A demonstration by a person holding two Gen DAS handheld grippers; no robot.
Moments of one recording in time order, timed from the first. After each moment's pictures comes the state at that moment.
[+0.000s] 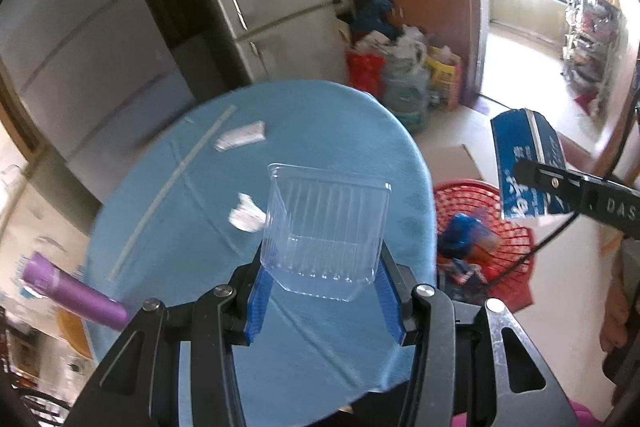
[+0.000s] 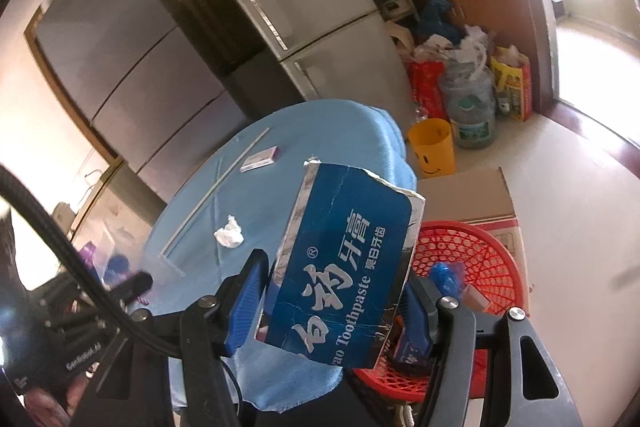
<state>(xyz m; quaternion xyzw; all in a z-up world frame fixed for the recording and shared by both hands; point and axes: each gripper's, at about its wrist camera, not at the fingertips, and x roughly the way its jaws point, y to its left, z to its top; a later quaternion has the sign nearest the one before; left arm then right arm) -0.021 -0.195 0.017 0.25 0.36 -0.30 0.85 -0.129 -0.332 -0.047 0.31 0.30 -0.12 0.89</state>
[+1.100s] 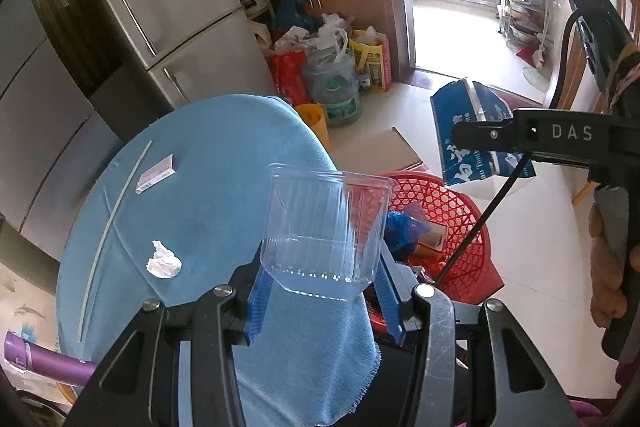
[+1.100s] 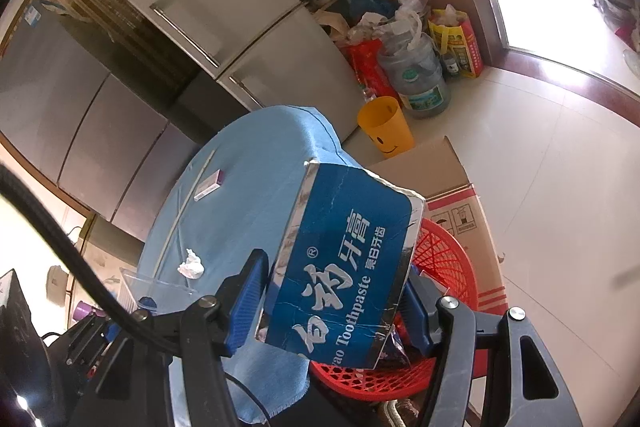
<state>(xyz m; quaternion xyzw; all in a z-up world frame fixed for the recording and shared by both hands) -0.057 -0.280 -0.016 0.32 0.34 -0.39 0.80 -0.150 -0.401 -0.071 0.40 0.31 -0.18 0.85</state>
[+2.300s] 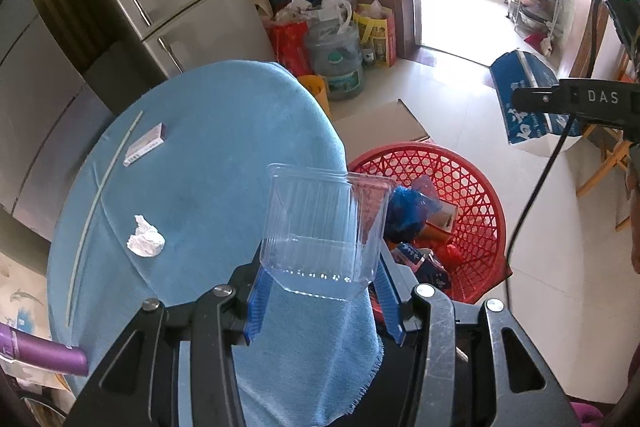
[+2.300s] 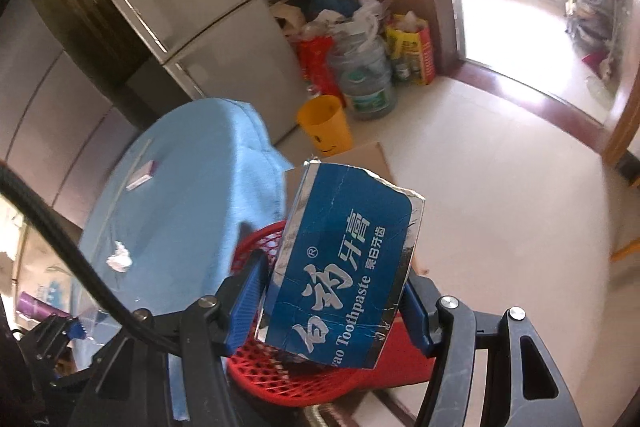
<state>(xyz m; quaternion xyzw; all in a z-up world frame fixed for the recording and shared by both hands) -0.037 -0.294 -0.052 0.32 0.39 -0.37 0.78 -0.164 -0.434 -0.084 0.33 0.38 -0.27 0.82</state>
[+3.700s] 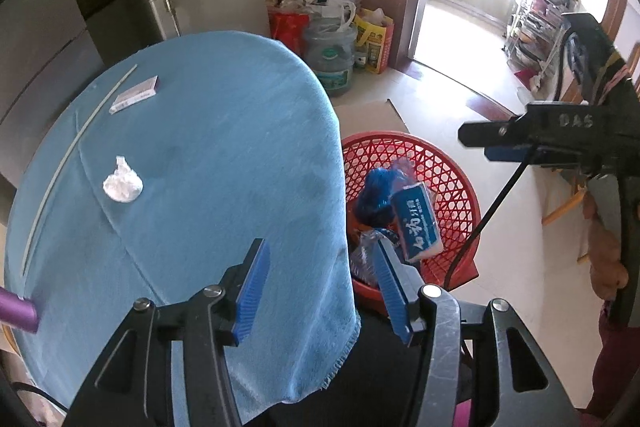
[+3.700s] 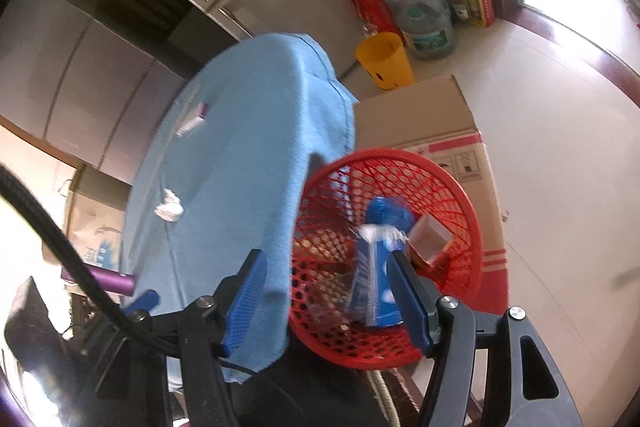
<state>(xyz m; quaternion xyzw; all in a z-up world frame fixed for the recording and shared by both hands) -0.030 -0.243 -0.064 0.23 0.44 -0.39 0.78 -0.128 -0.397 -0.106 0.40 0.40 -0.13 0.81</state>
